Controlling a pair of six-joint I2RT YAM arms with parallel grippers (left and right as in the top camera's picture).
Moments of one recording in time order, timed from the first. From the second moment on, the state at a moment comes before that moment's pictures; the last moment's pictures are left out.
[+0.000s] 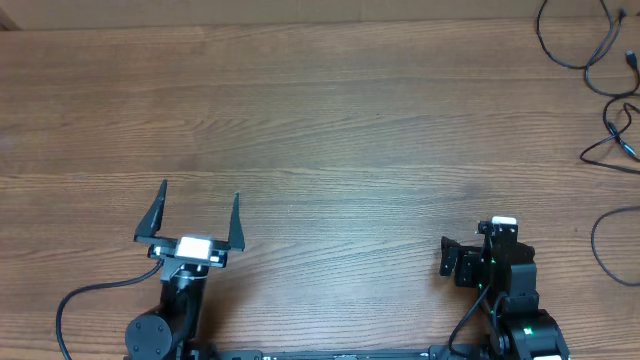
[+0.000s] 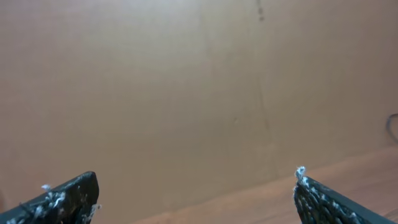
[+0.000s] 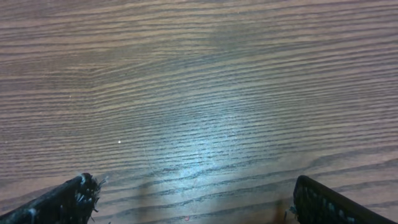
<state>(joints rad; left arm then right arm) -0.12 0.16 0.08 0.40 0.06 0.22 0.09 0.51 0.15 -0.43 0.05 0.16</state>
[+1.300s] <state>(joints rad) -0.05 0.01 0.01 -0.07 -0.10 -0.08 0.09 0.51 0.15 -0.43 0.05 0.16</state>
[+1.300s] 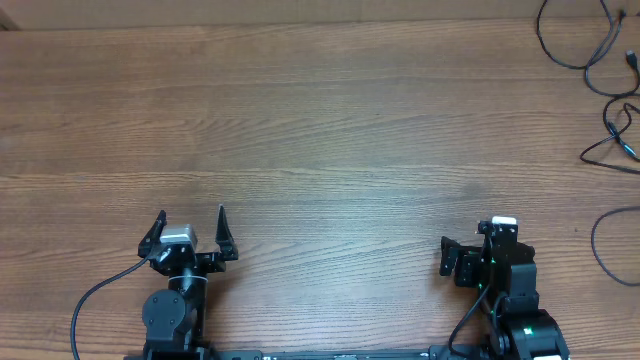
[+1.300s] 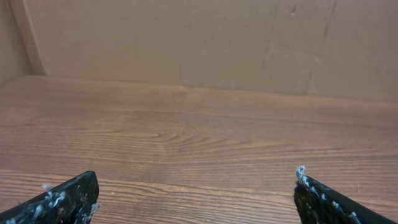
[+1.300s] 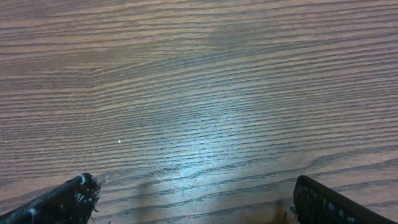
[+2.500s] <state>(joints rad) -0.05 0.01 0.01 -0.07 -0.10 -0.10 0.09 0.21 0.15 -0.32 0.01 0.16</state>
